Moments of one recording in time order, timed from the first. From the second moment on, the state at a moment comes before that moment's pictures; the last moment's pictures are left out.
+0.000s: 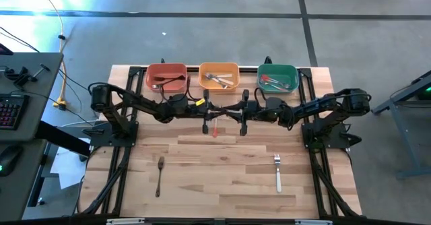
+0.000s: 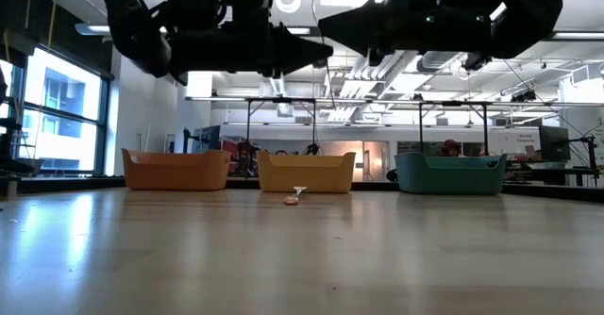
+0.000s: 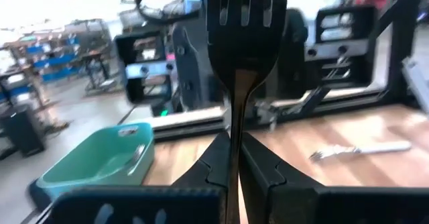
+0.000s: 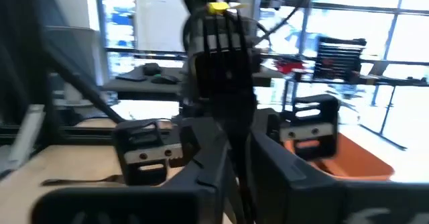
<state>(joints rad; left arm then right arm) 0.14 1.72 0.68 1.09 0.14 0.19 -0.07 1.52 0.57 1.05 -0.01 -0.07</state>
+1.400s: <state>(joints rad) 0.83 1.52 0.74 -0.22 -0.35 0.51 -0.08 1.52 0.57 0.95 0.12 -0.16</state>
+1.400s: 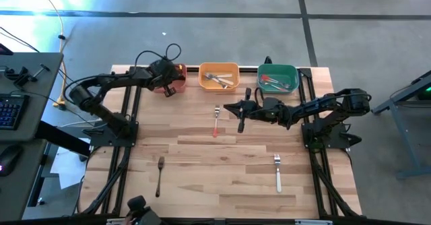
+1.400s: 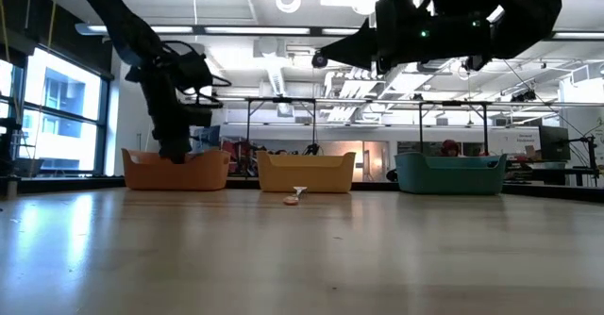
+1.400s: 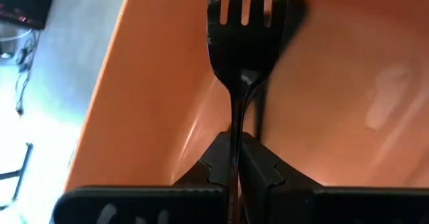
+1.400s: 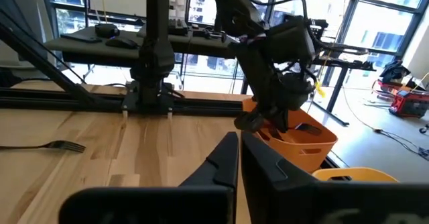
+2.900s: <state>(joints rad) 0.47 1.14 0.09 0.71 -0.02 0.16 -0.05 1.52 0.57 0.69 0.30 -0.16</state>
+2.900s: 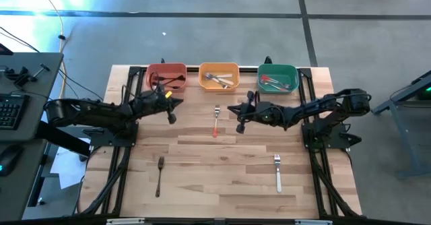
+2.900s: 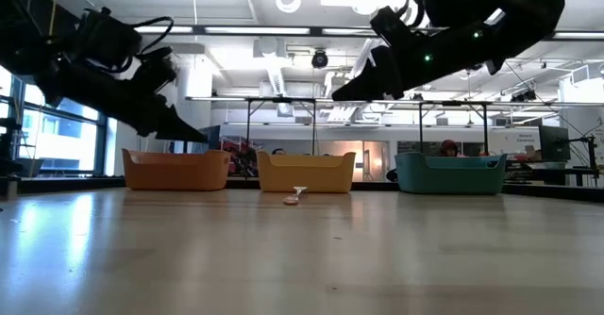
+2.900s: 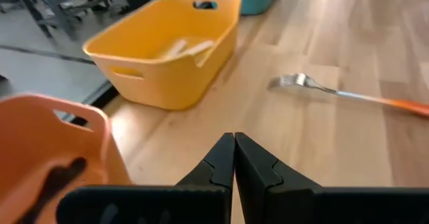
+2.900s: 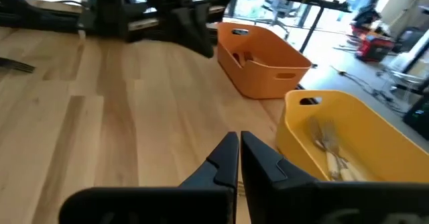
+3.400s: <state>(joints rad) 0.39 1.14 0.02 0.70 -0.02 0.12 0.15 1.46 0.89 -0.55 0.19 0.50</state>
